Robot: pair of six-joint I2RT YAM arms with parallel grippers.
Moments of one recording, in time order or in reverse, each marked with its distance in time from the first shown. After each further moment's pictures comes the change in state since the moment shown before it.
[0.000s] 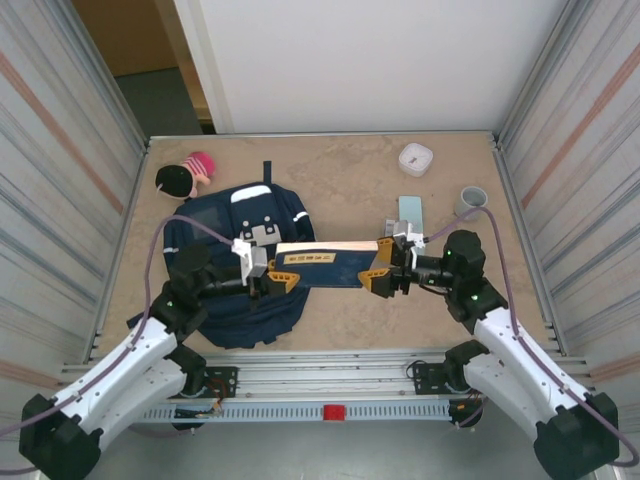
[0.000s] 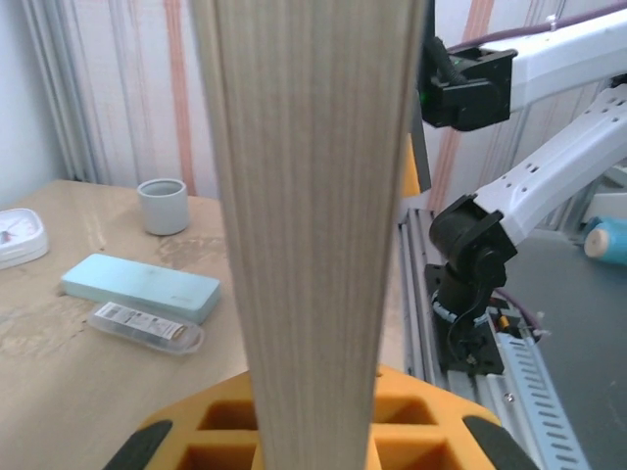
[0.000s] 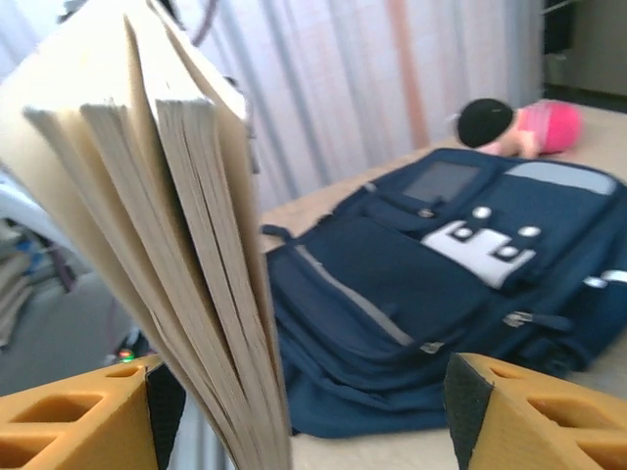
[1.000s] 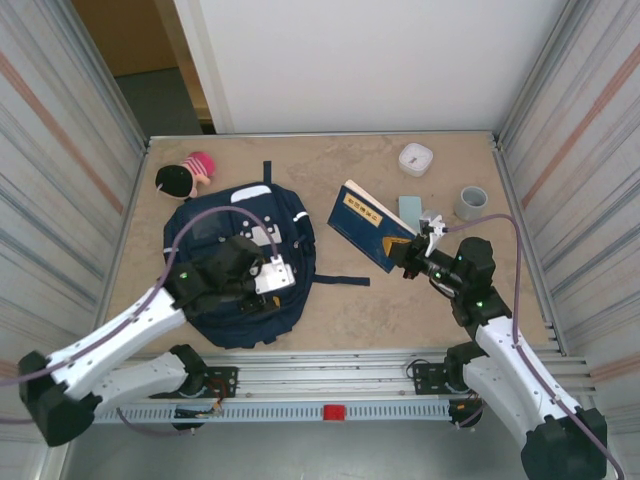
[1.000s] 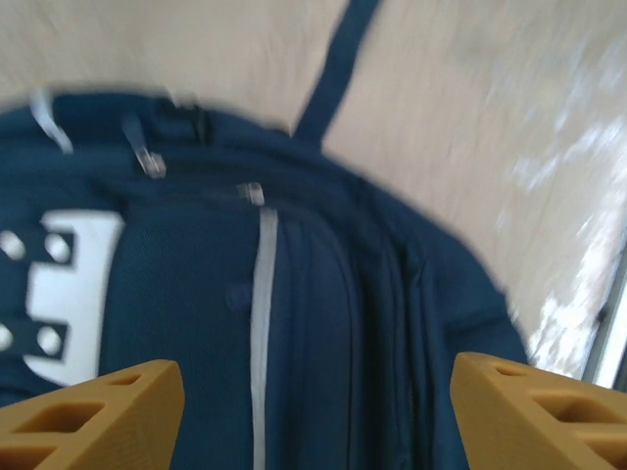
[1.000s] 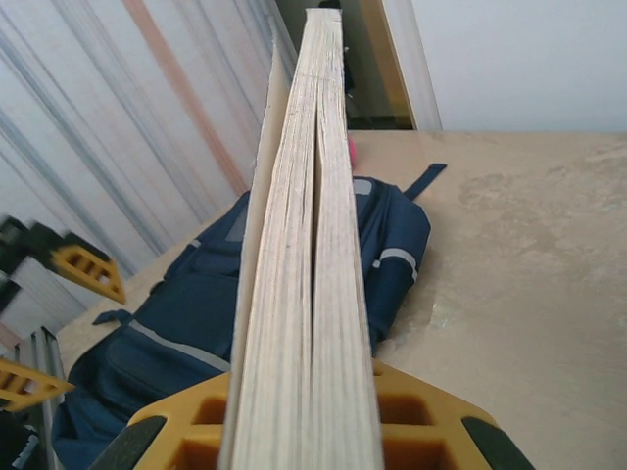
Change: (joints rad) left arm -0.235 0.244 0.367 -1.058 -0.894 0.539; right arm -0.148 -0.076 -0.085 0.023 0.344 0.130
